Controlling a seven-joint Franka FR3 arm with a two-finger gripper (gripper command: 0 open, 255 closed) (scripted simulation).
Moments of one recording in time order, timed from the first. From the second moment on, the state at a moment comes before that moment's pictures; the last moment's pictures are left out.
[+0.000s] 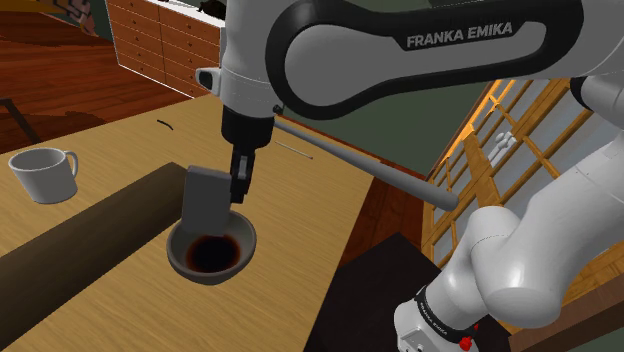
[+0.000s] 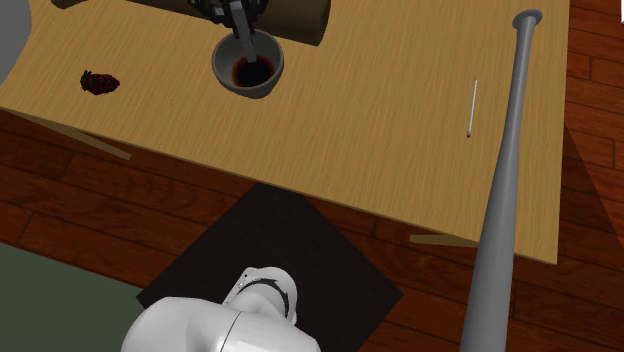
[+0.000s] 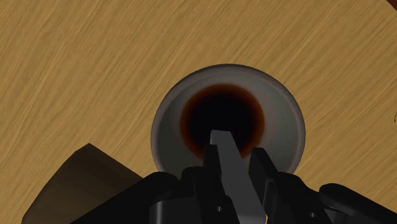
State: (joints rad) arm 0.52 -0.15 0.26 -2.09 0.08 1.99 -0.34
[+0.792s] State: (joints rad) arm 0.52 -0.15 0.25 -2.06 0.08 1.95 -0.34
